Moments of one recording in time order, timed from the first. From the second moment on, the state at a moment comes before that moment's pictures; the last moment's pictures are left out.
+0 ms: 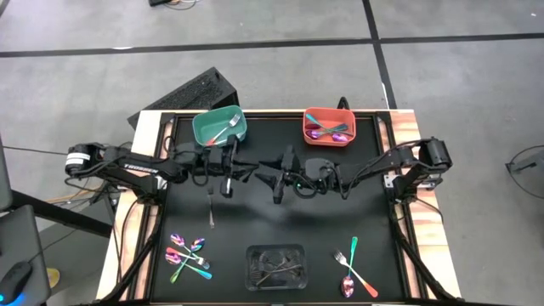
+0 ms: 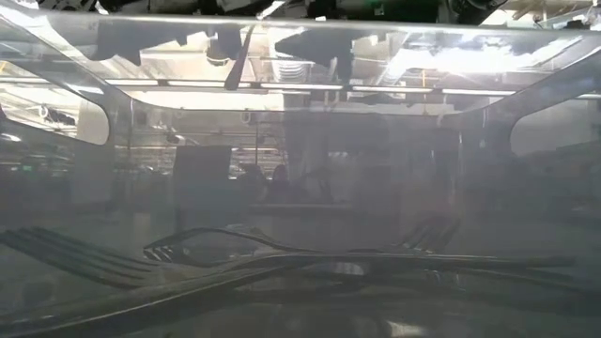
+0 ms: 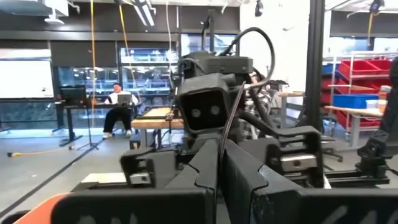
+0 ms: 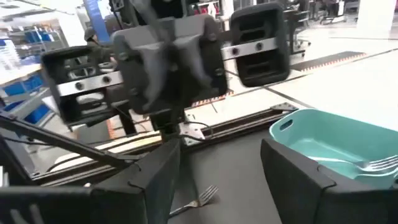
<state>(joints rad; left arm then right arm) 0.13 1.26 0.52 0.99 0.20 -0.03 0.08 1.66 0.98 0.65 0.33 0.21</state>
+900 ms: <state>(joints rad) 0.10 1.26 0.52 1.11 0.12 0.05 0.04 1.66 0.98 0.79 0.21 0.13</state>
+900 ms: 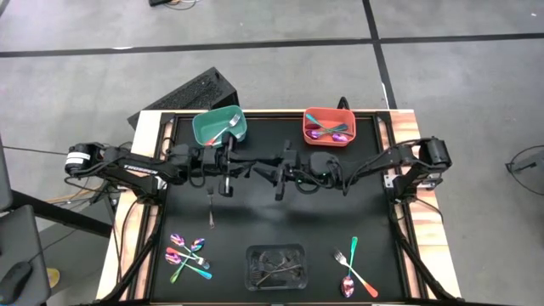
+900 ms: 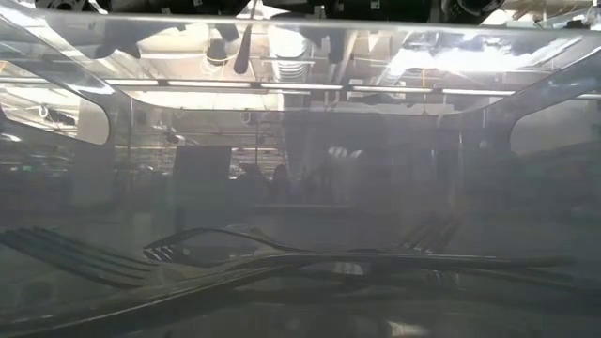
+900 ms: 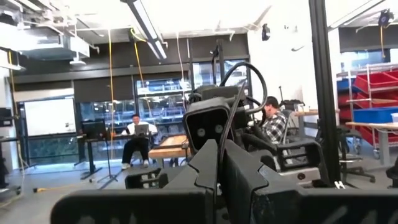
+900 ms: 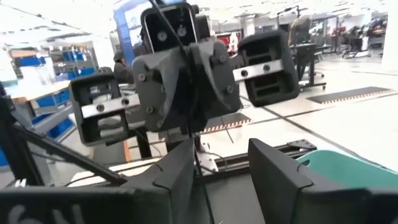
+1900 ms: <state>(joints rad) 0.10 1.26 0.52 1.04 0.09 0.04 0.05 1.71 1.12 0.53 0.25 0.05</state>
